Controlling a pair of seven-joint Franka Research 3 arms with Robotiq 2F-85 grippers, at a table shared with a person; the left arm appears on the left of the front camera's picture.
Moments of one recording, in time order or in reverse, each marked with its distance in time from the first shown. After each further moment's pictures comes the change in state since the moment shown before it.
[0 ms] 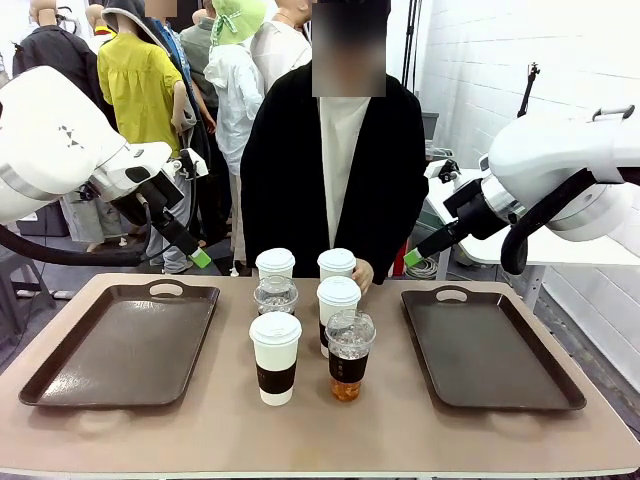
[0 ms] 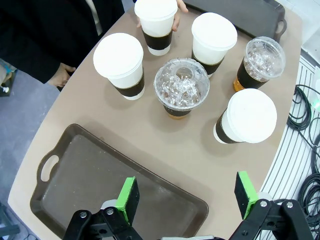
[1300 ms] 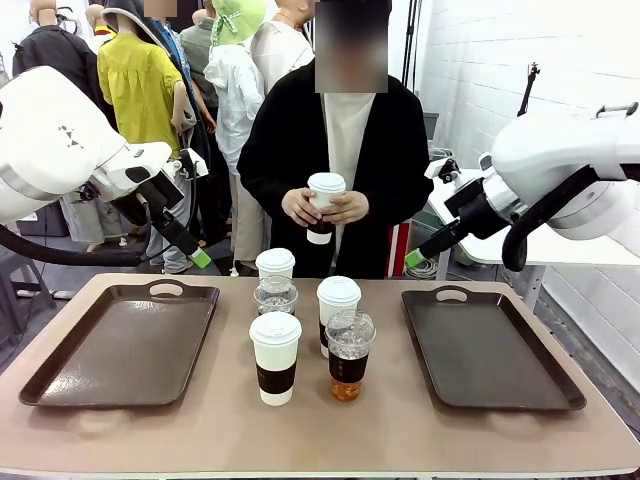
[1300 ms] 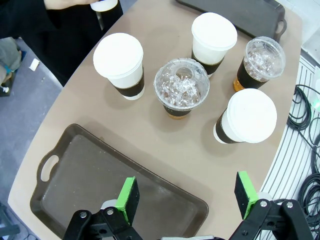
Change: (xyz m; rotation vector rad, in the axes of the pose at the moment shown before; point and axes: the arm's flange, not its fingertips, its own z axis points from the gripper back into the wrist) left arm 0.000 0.000 0.000 0.000 0.000 0.000; right arm -0.002 -0.003 0.003 0.030 -0.017 0.085
